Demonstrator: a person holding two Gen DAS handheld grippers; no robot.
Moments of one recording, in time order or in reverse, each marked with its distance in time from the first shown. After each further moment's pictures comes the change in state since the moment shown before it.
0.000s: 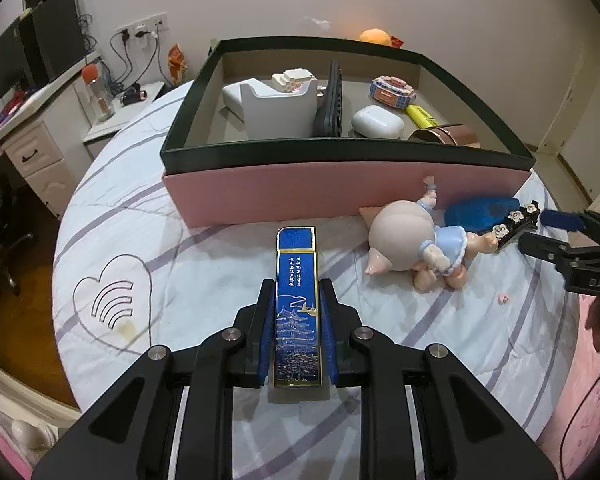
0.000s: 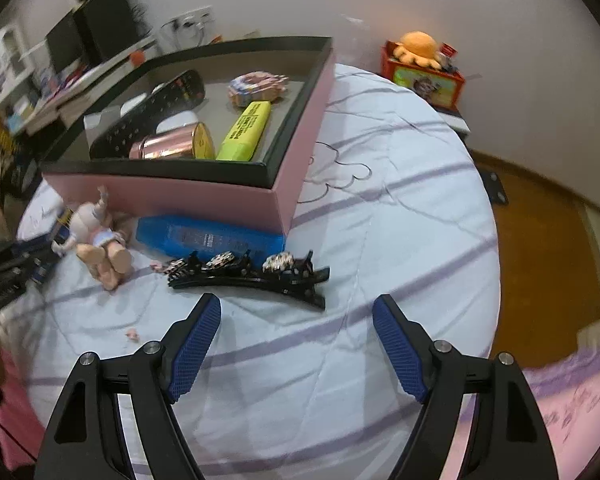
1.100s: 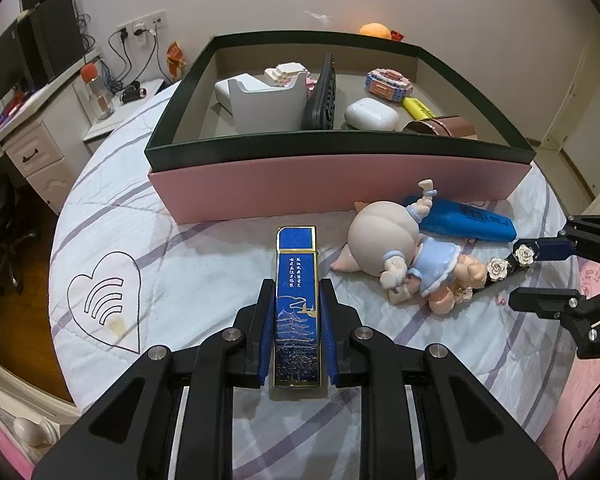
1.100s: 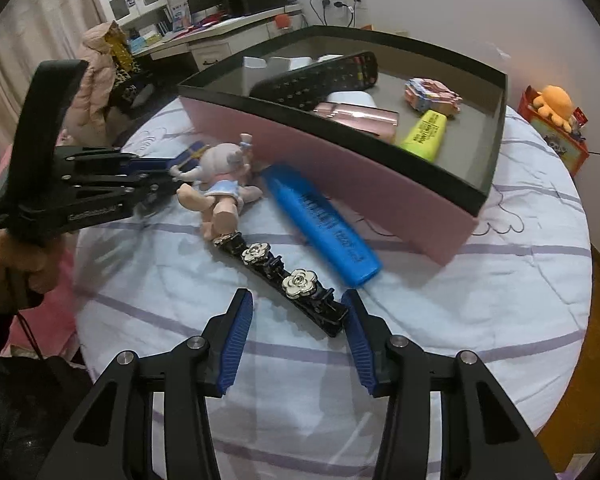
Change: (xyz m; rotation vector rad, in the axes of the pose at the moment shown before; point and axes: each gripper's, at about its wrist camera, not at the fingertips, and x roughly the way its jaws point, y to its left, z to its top) left arm 0.002 -0.007 0.000 0.012 0.018 0.006; right arm -0.009 0.052 -0.007 -0.304 0.021 0.343
